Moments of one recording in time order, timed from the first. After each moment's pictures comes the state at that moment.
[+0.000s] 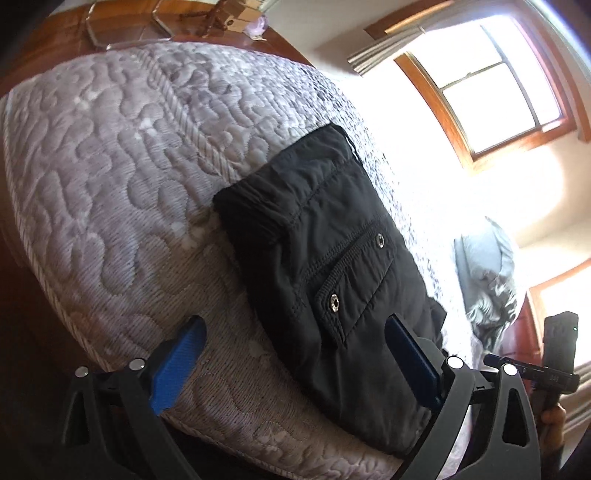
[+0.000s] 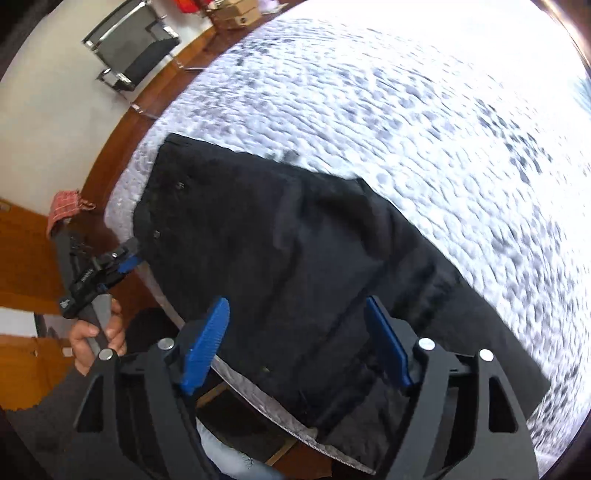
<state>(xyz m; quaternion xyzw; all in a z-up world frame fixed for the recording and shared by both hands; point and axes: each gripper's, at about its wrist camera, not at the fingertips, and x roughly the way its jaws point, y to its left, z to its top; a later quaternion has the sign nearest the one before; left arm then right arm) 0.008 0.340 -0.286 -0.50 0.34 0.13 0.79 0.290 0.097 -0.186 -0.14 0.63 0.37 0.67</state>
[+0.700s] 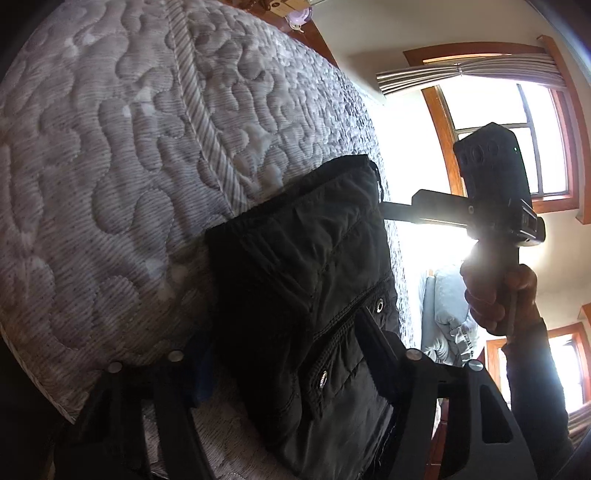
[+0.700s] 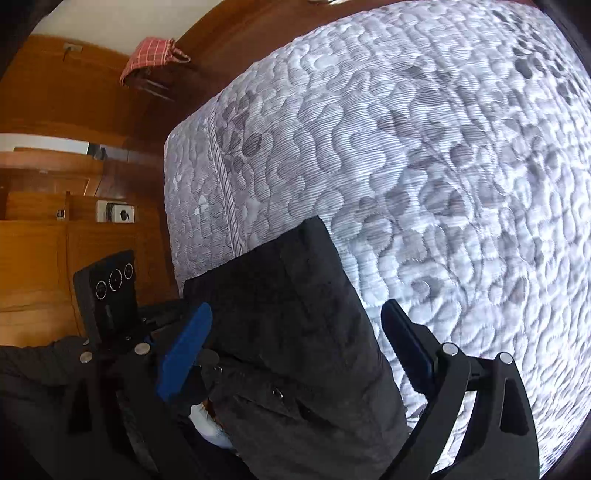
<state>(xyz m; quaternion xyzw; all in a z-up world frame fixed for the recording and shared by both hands) 0.051 0.377 -0.320 -0.60 0.31 0.11 0.73 0.321 0.427 -0.286 -0.34 0.65 0.56 0.38</state>
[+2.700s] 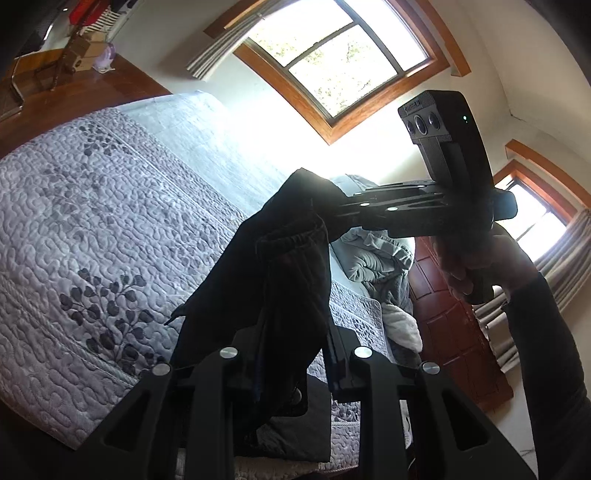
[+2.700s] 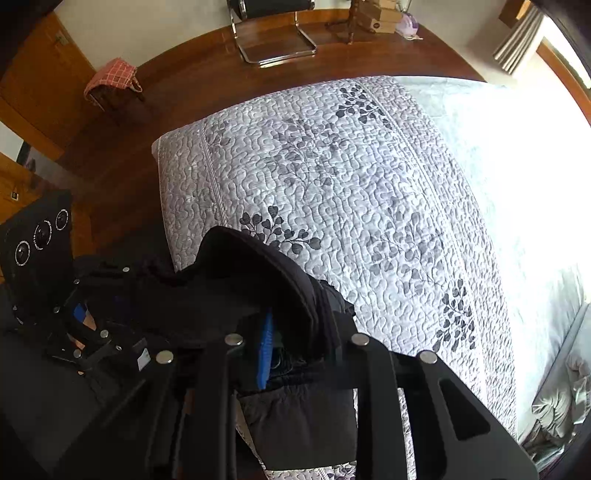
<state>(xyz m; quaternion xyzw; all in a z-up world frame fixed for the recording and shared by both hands) 0.129 0.185 -0.065 -0.39 0.28 -0.10 0.87 0.318 0.172 -0.003 -0.39 0.51 0.48 0.59</state>
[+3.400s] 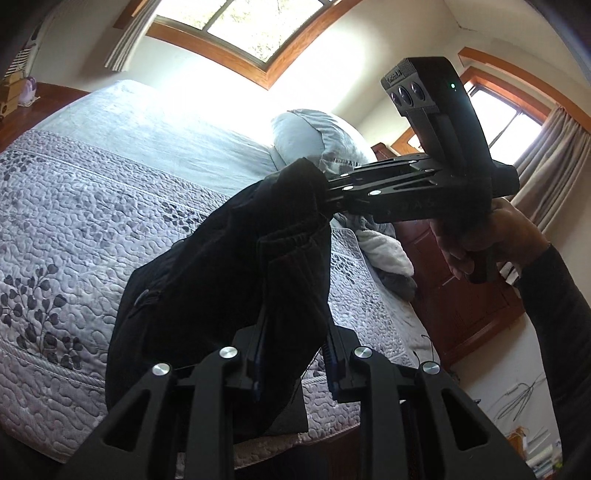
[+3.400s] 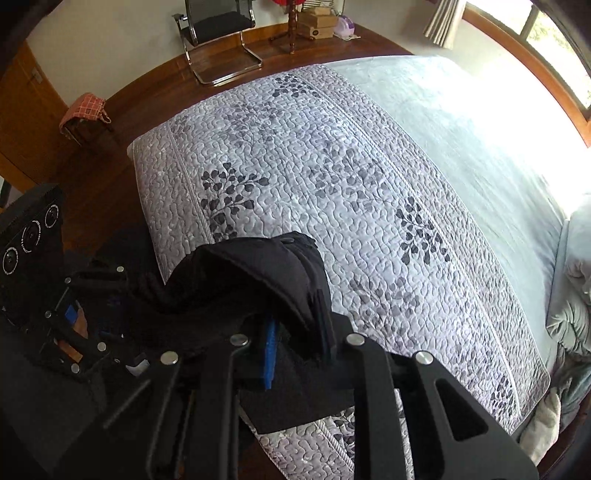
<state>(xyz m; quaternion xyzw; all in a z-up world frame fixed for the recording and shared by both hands) 0.163 0.009 -0.050 -0.27 0.34 -0.20 0.88 0.309 -0.033 0.004 -0.34 0.51 0.43 0.67</state>
